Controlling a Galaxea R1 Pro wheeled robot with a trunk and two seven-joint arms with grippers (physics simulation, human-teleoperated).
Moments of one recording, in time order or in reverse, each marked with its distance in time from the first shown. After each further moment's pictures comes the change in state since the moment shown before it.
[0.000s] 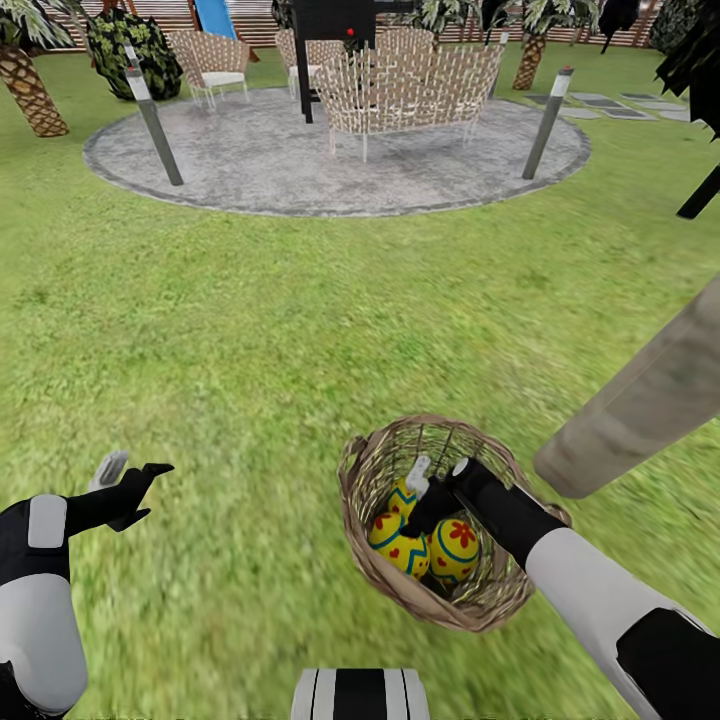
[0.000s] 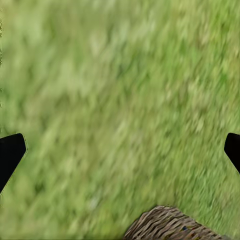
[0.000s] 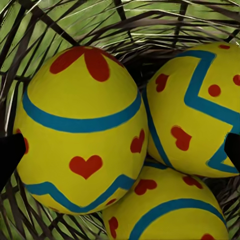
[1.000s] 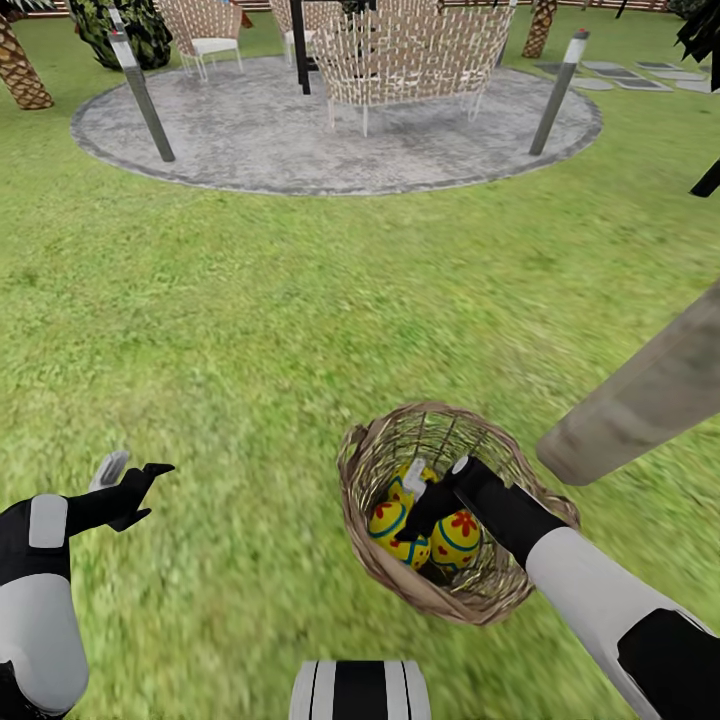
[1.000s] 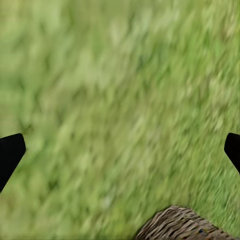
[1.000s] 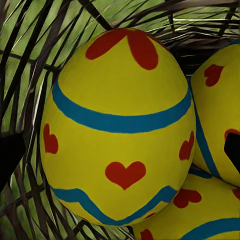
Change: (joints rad) left arm 0.000 -0.002 -0.001 0.000 0.000 0.000 0.000; right arm 0.000 -0.001 -0.003 -0.019 0.006 0.001 0.087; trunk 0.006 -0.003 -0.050
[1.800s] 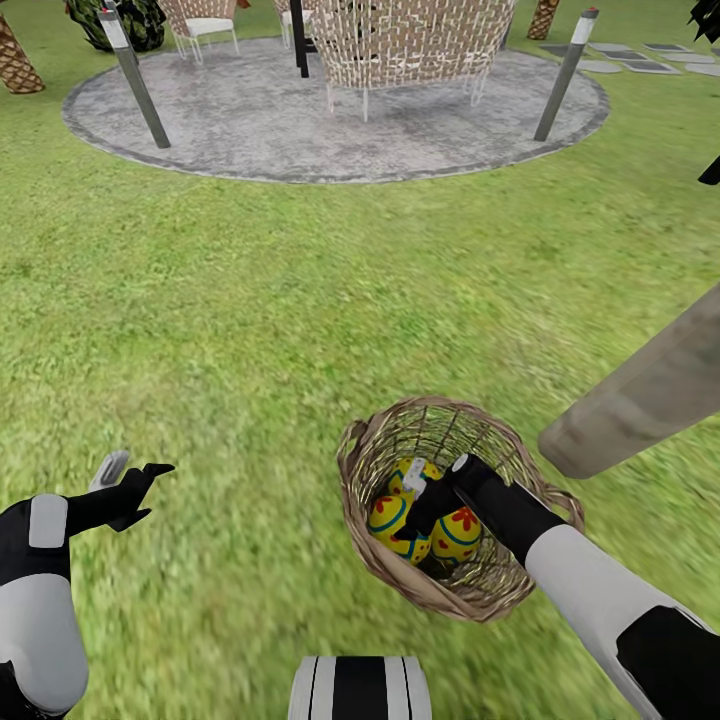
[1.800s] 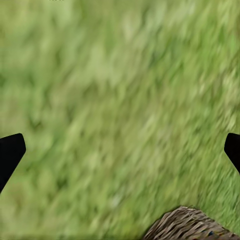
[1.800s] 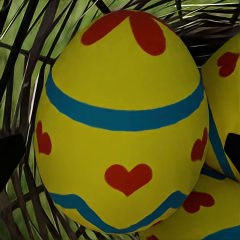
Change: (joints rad) left arm 0.000 0.000 -0.001 0.000 -0.002 0.000 0.001; right arm -0.008 0.001 0.000 0.004 -0.003 0.011 0.003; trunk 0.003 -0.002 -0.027
